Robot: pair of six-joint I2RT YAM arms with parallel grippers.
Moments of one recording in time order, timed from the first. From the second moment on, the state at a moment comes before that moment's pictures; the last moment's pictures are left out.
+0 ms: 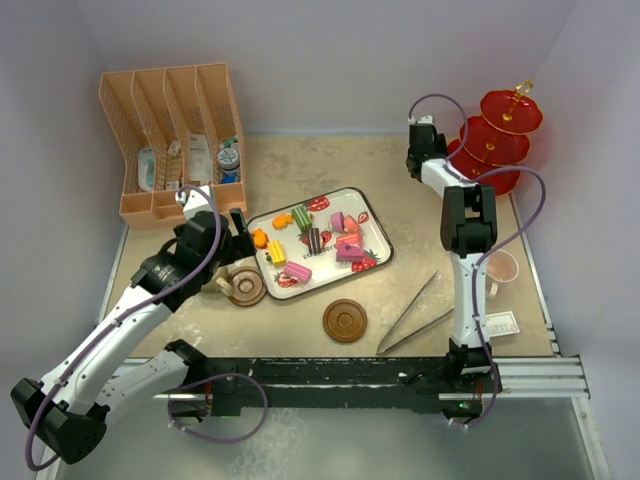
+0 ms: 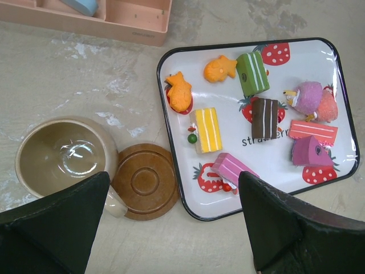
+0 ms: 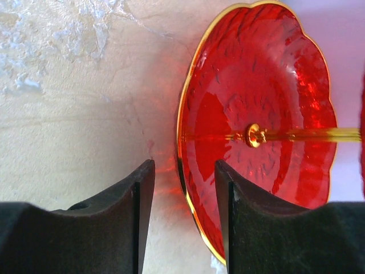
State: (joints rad) left arm -0.56 0.88 0.90 -0.69 -0.44 -0.67; right arm 0.11 2.43 1.92 -0.14 0.68 -0.32
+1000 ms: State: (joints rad) left arm -0.56 0.84 0.90 -0.69 -0.42 -0.67; right arm 0.18 2.24 1.64 -0.18 0.53 -0.28
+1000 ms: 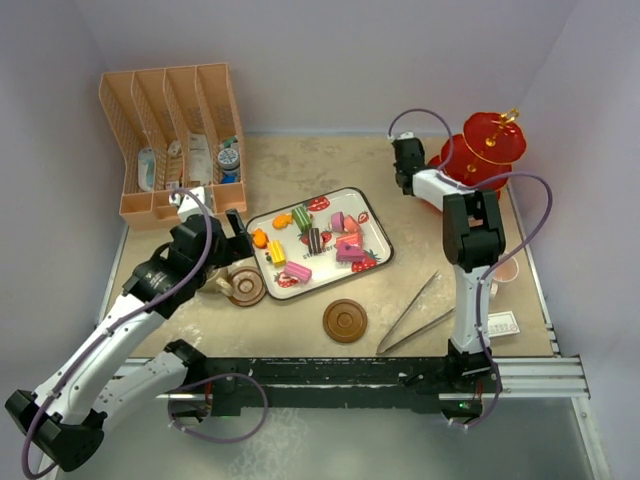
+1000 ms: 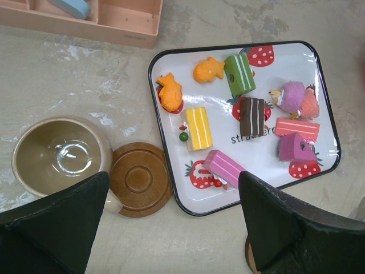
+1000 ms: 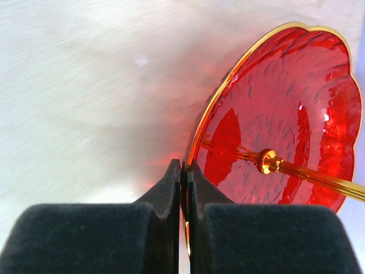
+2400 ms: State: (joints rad) left arm -0.56 0.73 0.90 -0.81 -0.42 -0.68; right arm 0.42 1.75 1.24 -0.32 0.14 -0.10
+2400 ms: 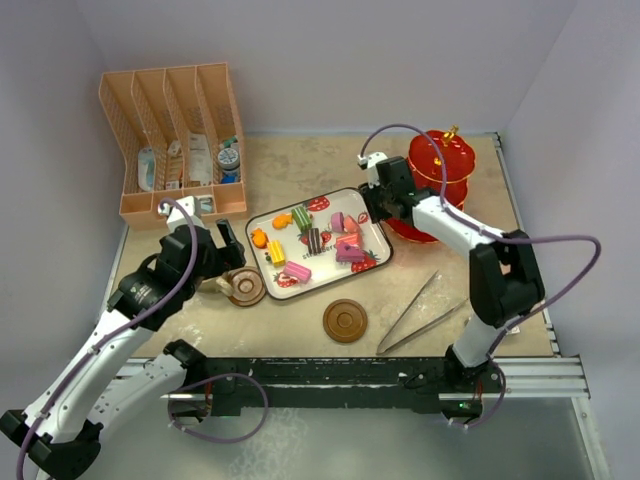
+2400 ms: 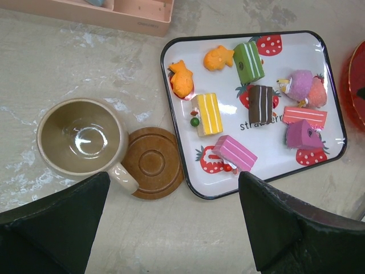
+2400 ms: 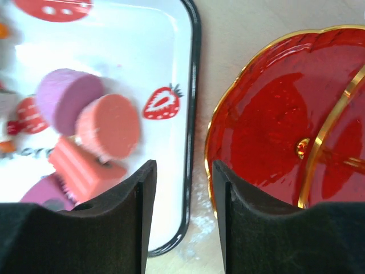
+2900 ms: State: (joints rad) left arm -0.56 0.72 0.93 -0.81 -0.43 -0.60; right arm 0.45 1.25 0.91 -0.32 -0.12 0.29
